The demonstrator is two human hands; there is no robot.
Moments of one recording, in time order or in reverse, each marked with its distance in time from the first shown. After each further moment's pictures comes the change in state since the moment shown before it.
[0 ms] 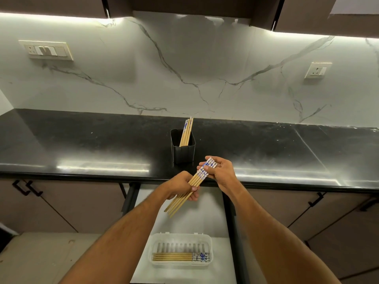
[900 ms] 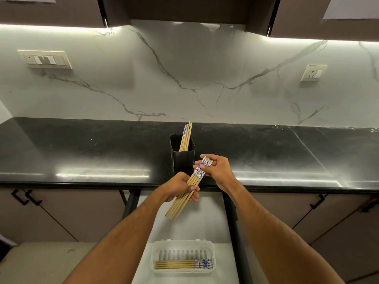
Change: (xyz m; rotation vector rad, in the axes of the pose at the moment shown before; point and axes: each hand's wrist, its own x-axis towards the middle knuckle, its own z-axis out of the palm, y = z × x) left_hand 0.006 0.000 -0.015 -0.151 0.010 -0.001; right_hand 0.003 -0.023 0.012 -0.073 -0.094 -0.154
